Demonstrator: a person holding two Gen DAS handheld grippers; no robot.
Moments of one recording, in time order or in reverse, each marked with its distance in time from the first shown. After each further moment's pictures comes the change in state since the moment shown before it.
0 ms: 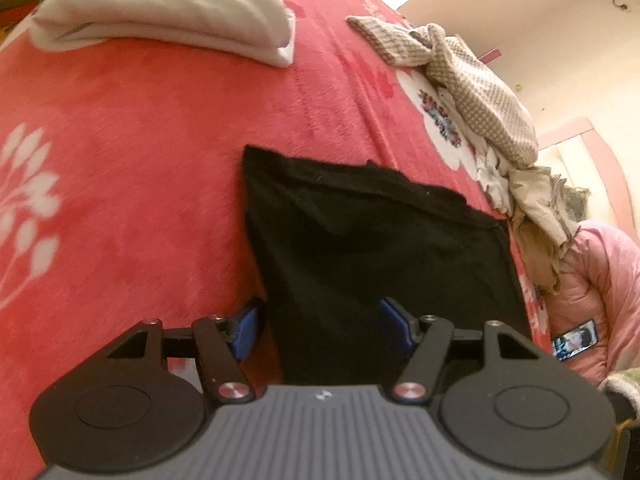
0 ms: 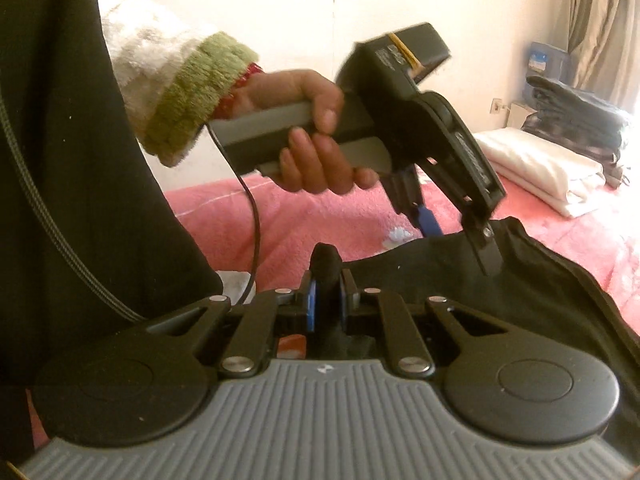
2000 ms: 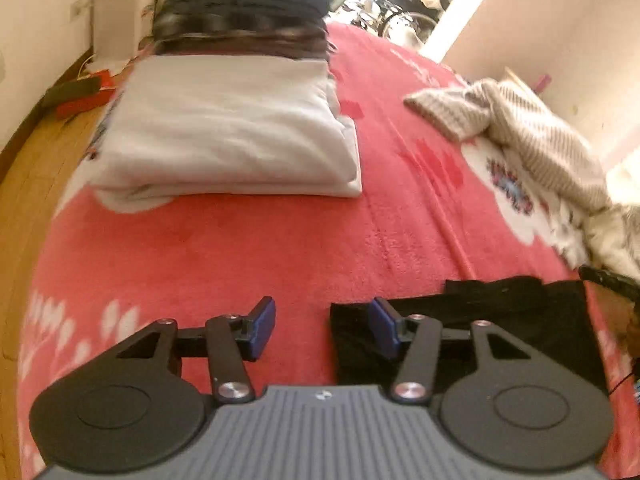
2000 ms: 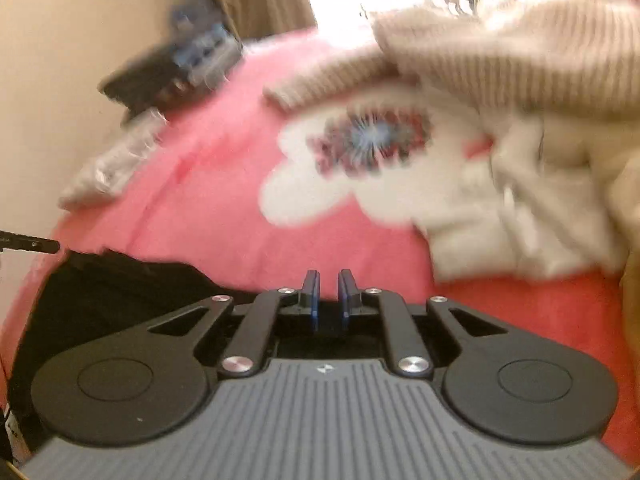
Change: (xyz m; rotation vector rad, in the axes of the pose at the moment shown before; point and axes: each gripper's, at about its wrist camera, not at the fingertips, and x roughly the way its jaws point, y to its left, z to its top) left arm -0.024 -0.008 0.044 0.084 -0.161 0.281; right arm -0.143 -0.285 -0.120 0.774 0.005 -0.513
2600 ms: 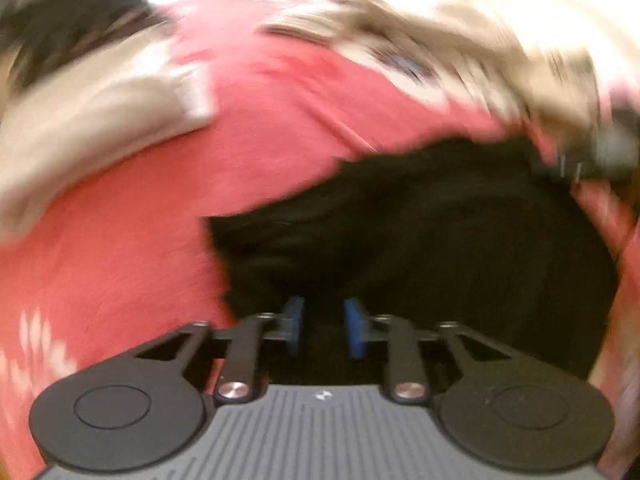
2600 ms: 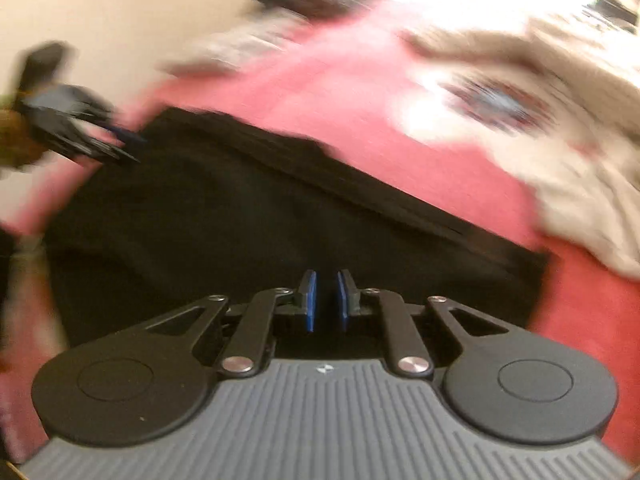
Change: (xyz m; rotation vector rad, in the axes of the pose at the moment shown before) left arm 0.009 -0.040 -0.030 0.328 0.104 -0.087; right arm -0.005 0.010 -0.053 -0.287 0.204 0.072
